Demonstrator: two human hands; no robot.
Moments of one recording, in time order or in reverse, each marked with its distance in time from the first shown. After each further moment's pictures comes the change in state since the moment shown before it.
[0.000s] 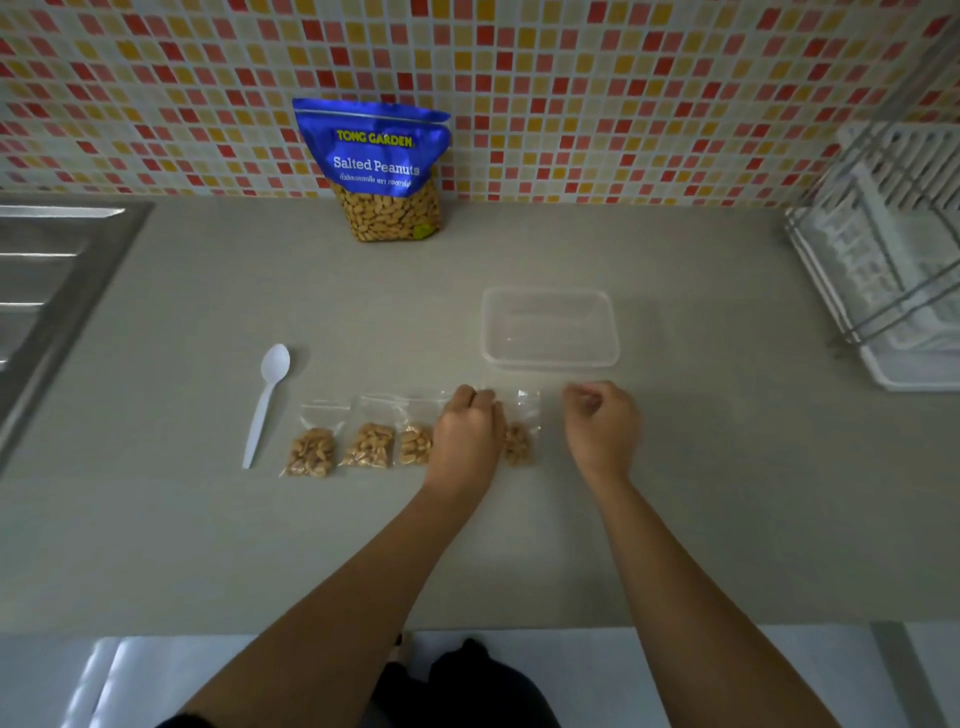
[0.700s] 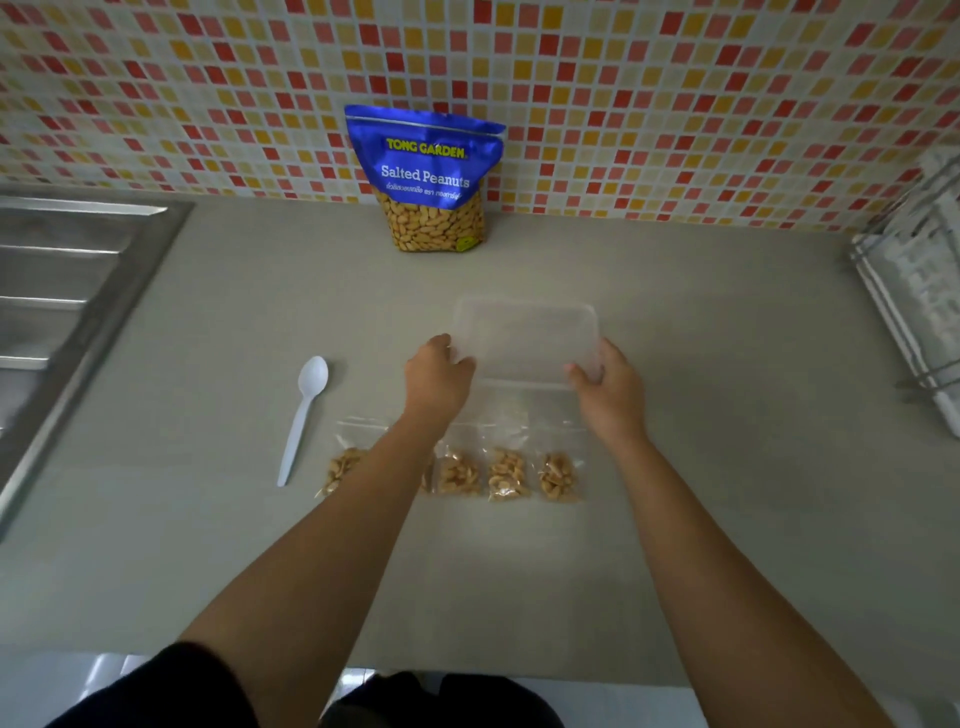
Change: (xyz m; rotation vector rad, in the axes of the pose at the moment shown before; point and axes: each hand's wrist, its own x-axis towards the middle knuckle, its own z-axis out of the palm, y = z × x) left_hand 0.086 -0.056 -0.048 -0.366 -0.104 -0.558; right_hand 0.046 -0.046 0.044 0.020 -0.328 -0.111
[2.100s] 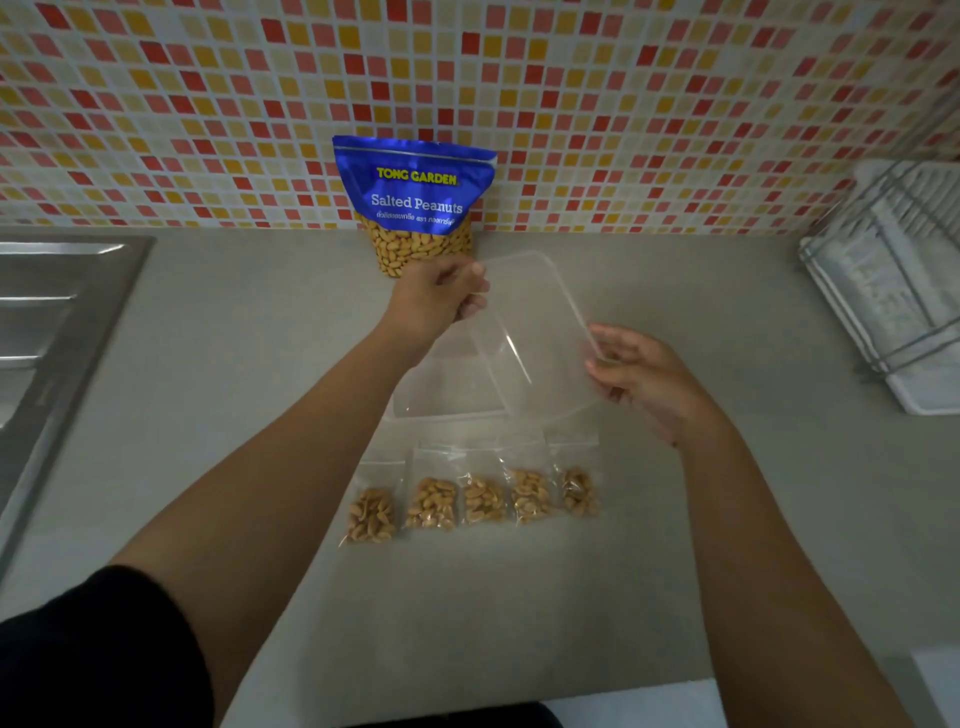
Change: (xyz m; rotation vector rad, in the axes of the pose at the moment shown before) left_hand 0.063 0.056 -0.066 -0.568 -0.323 0.198; right_hand -0.003 -0.058 -0.043 0.507 -0.295 0.230
